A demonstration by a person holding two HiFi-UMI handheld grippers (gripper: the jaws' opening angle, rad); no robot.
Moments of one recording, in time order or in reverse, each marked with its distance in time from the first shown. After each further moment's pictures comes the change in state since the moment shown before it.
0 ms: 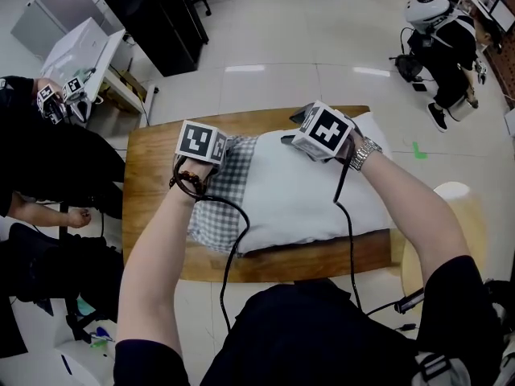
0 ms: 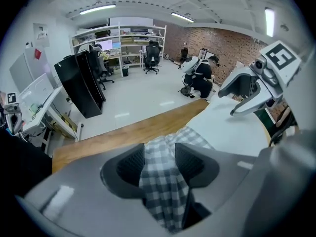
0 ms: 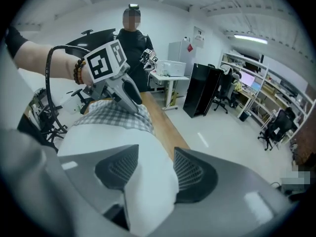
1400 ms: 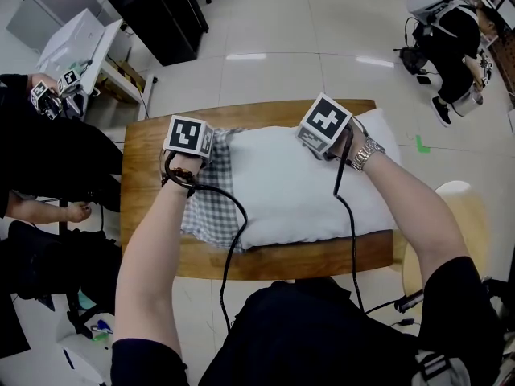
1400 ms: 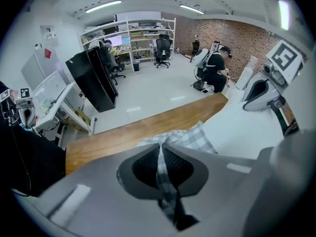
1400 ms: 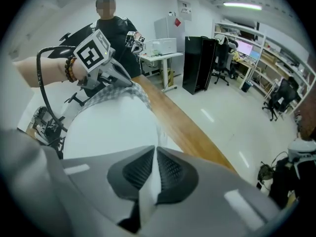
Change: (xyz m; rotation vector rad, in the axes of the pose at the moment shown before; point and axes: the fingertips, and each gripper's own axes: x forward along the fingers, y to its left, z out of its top) left arm 0.018 0.064 -0.010 -0.052 0.072 0.119; right arm 0.031 -0.032 -0.039 0.174 0.181 0.034
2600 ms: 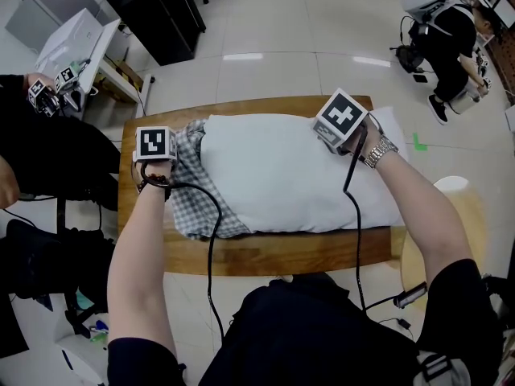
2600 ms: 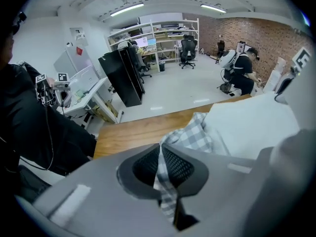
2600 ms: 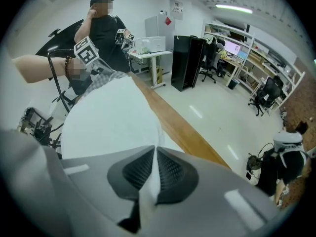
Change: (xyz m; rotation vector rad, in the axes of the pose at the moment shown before) left arm -0.030 0.092 -0.054 -0.175 -0.009 0.220; right arm -0.031 -0.022 -0.033 0.051 0.016 -0.108
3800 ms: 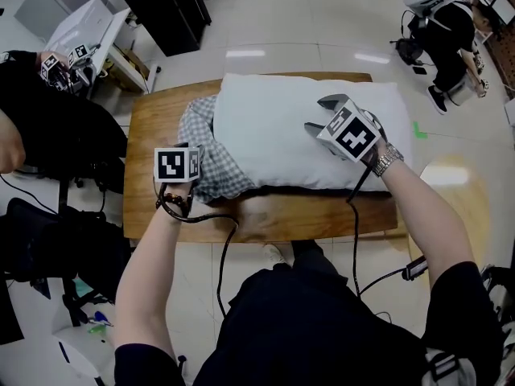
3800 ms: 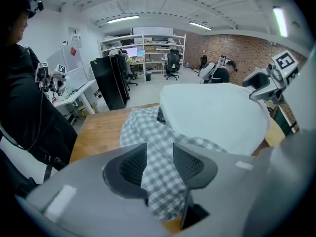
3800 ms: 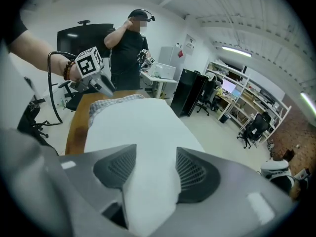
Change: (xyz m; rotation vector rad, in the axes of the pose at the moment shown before) left arm -0.067 -0.078 -0.106 0.037 -0.182 -0.170; right arm -0.039 0.112 -0.015 -0.179 -0.284 -0.136
